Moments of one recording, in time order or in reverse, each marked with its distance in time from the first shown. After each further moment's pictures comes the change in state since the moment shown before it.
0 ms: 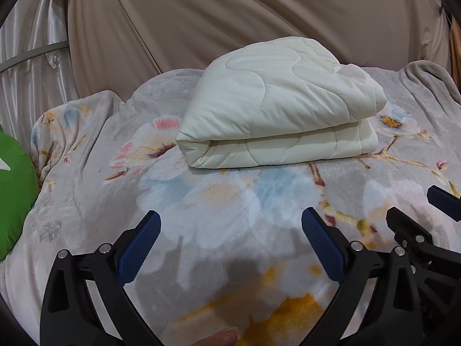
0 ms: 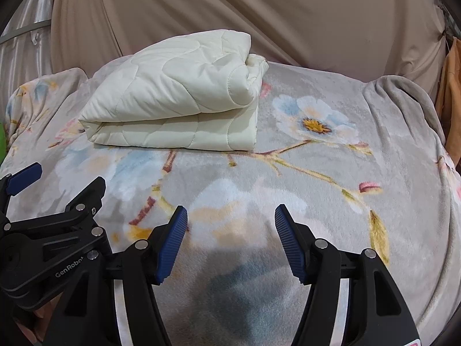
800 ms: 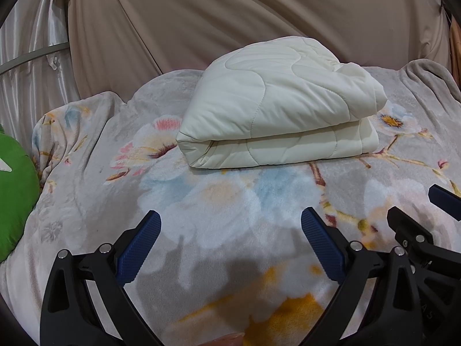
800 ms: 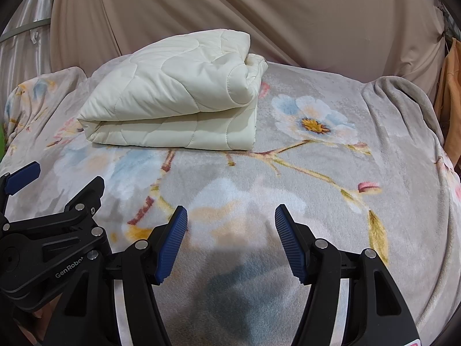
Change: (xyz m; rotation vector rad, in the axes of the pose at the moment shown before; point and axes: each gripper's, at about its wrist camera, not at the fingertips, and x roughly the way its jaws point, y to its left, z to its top) left arm 0.001 0.001 0.000 0.004 -0.002 0.000; right arm 0.001 -0.003 0.000 -0.005 0.000 0.001
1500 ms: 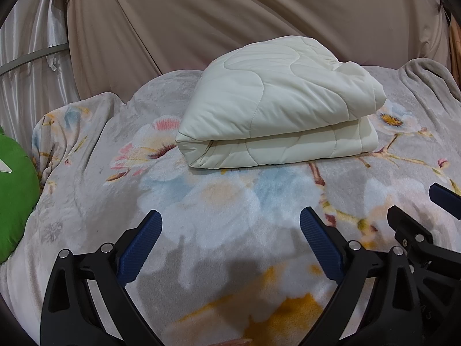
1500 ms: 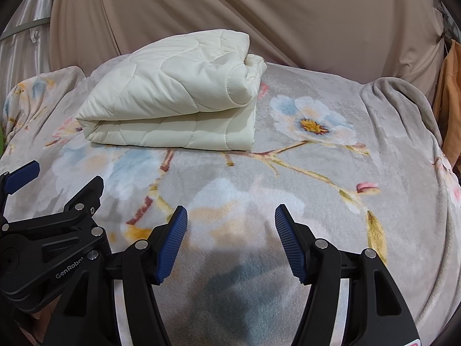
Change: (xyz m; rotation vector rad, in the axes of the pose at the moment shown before) left arm 0.000 -0.001 0.000 0.001 0.001 0.001; right arm 0.001 -0.003 0.000 -0.004 0.000 0.000
